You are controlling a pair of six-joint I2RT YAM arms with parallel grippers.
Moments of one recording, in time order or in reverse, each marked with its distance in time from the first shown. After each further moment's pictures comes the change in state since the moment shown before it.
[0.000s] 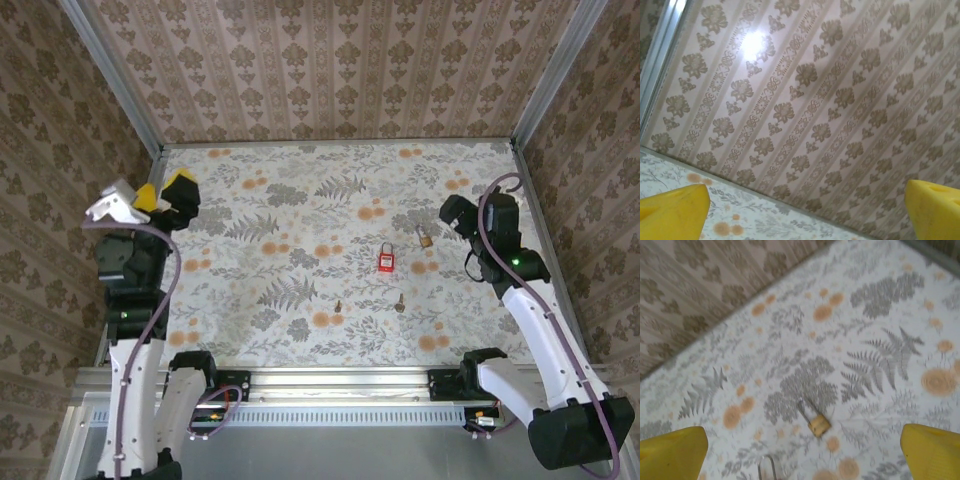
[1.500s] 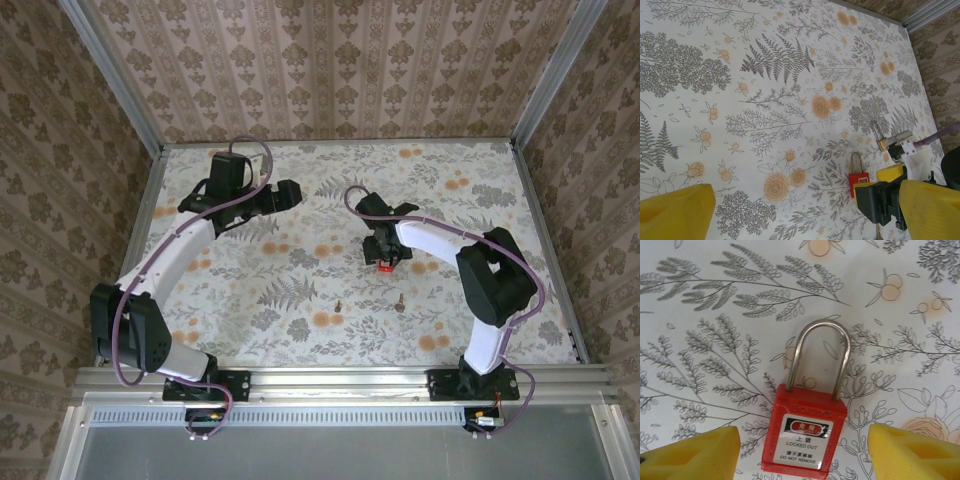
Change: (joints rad) left arm -0.386 0.842 0.399 -0.425 0.266 0.171; right arm 0.433 0.872 0.342 -0.211 0.003 -0.210
